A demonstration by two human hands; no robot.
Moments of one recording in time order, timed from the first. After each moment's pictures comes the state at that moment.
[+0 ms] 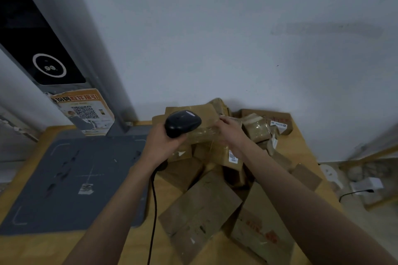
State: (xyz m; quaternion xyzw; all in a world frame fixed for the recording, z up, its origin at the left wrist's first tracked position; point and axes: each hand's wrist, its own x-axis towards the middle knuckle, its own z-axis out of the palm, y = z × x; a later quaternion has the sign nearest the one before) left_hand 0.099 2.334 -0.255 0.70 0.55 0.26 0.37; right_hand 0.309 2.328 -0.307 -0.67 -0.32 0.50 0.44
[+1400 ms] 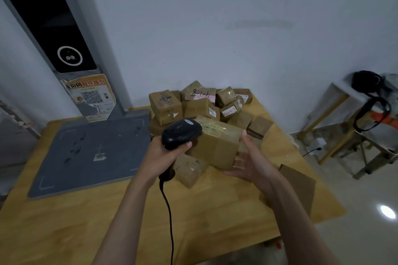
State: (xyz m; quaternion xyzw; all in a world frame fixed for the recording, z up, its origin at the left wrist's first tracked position) left_hand -0.024 2.061 -0.229 0.66 0.45 0.28 0.54; right_hand 0.203 1.945 -0.268 -0.55 -0.18 0.57 0.58
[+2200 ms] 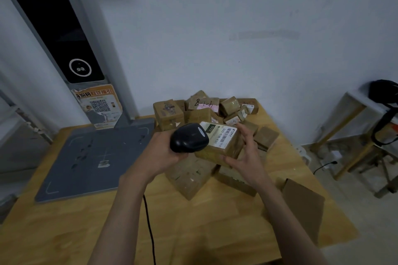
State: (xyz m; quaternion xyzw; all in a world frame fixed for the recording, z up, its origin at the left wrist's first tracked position) left_hand 0.004 2.069 -0.194 0.83 0.41 0.20 0.31; right_hand 0.234 1.973 -0.285 -0.64 -0.49 0.26 0.53
